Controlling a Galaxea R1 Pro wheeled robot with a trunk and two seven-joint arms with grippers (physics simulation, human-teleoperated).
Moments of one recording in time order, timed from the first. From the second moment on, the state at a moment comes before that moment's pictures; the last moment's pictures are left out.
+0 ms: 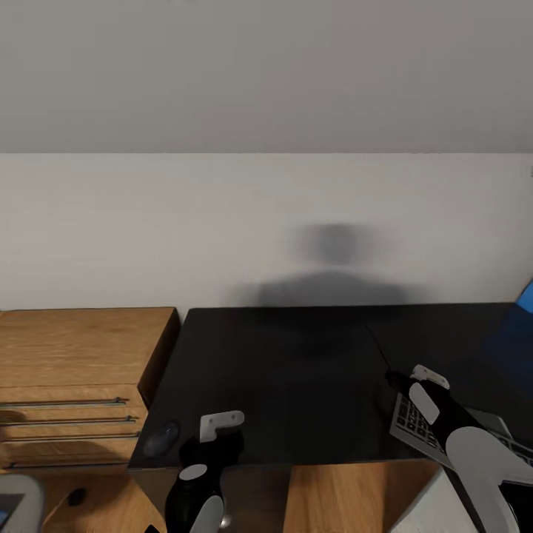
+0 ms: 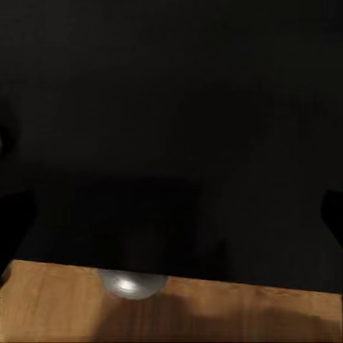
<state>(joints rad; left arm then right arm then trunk) -0.12 -0.10 -0.49 -1.60 0.46 0.65 0.81 -0.81 -0.21 -0.10 -0.40 -0.48 0.26 -0.18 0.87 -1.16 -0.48</state>
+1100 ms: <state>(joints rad) -0.12 -0.10 -0.48 -1.60 0.46 0.65 0.81 -0.81 -0.21 -0.10 -0.38 -0.47 0.25 -0.18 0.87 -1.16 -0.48</state>
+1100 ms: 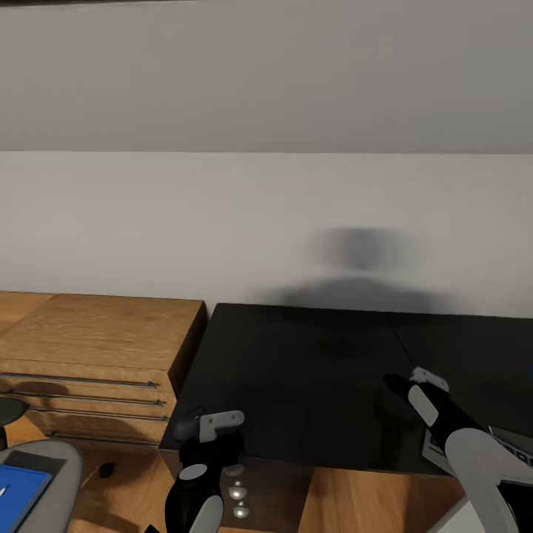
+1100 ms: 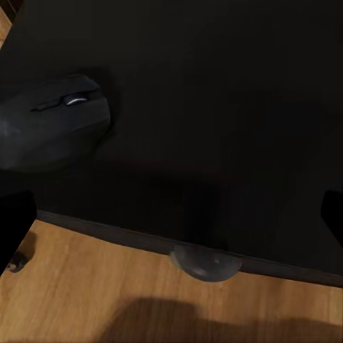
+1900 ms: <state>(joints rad) -0.12 -0.10 -0.50 -1.60 0.46 0.65 0.81 -0.81 -0.25 -0.10 -0.46 -0.39 0.25 -0.19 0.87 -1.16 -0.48</state>
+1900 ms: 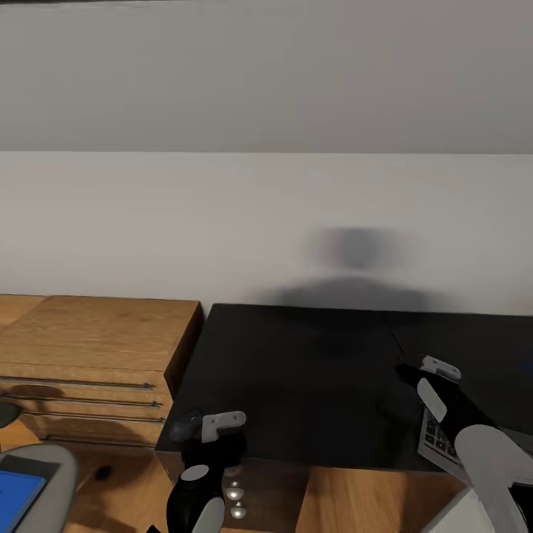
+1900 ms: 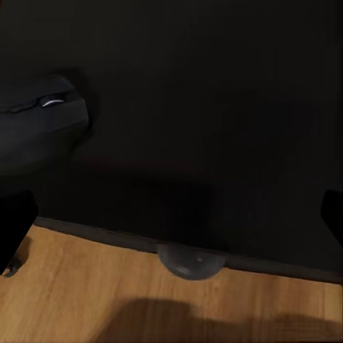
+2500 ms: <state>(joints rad) -0.12 -0.10 -0.55 -1.60 0.46 0.65 0.81 -0.80 -0.31 -0.10 -0.44 -0.39 0.25 -0.19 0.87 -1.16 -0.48</state>
